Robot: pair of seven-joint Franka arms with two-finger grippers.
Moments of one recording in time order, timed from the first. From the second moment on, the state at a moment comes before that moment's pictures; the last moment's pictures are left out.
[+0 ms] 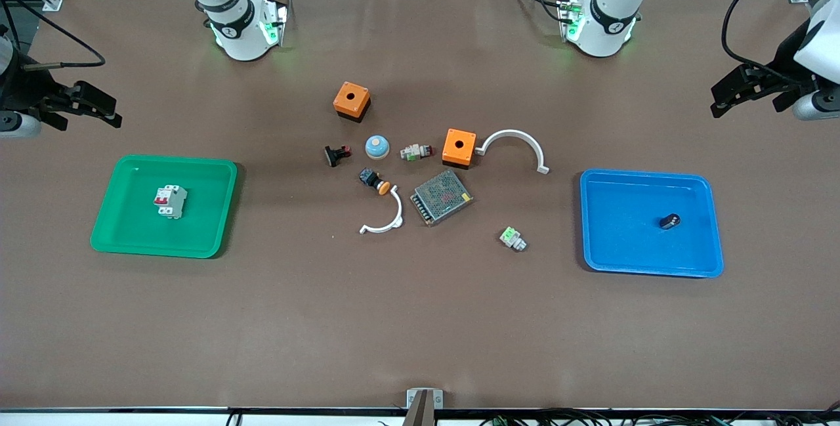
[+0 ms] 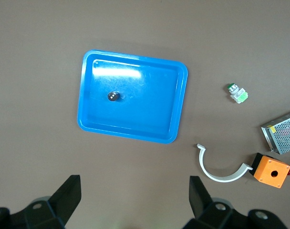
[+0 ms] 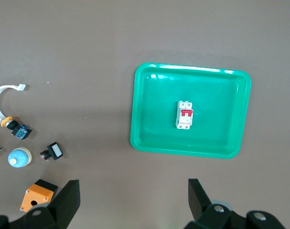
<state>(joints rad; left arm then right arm) 0.01 -0.06 -0.10 -1.58 0.03 1.53 -0.16 -0.01 -0.10 -0.04 -1.74 0.03 1.61 -0.07</state>
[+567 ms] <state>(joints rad) 0.02 0.03 -0.08 -1.58 0.04 1.55 -0.16 -0.01 -0.10 -0.04 -1.74 0.03 1.61 -0.07</state>
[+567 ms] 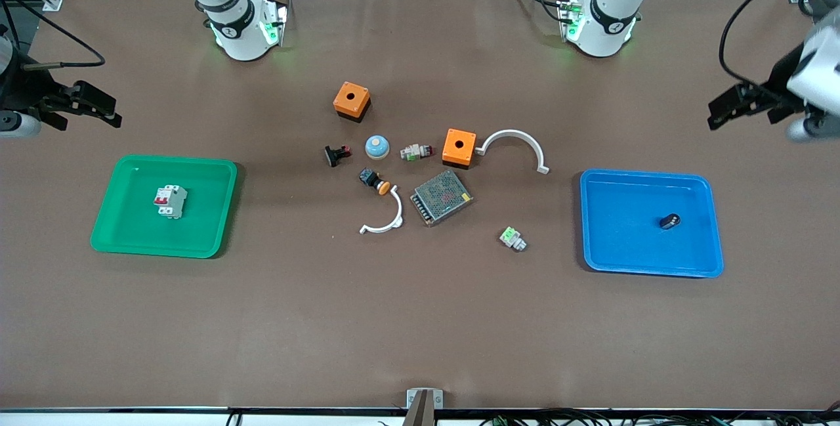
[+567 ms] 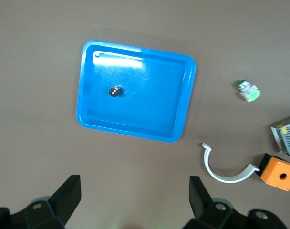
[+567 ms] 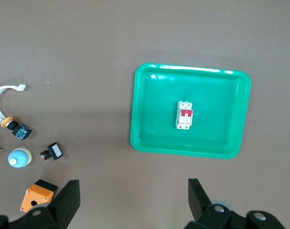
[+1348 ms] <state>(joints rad) 0.10 0.31 -0.08 -1.72 0.07 1.95 -0.15 -0.13 0.26 -0.05 -1.63 0.03 1.73 -0.09</state>
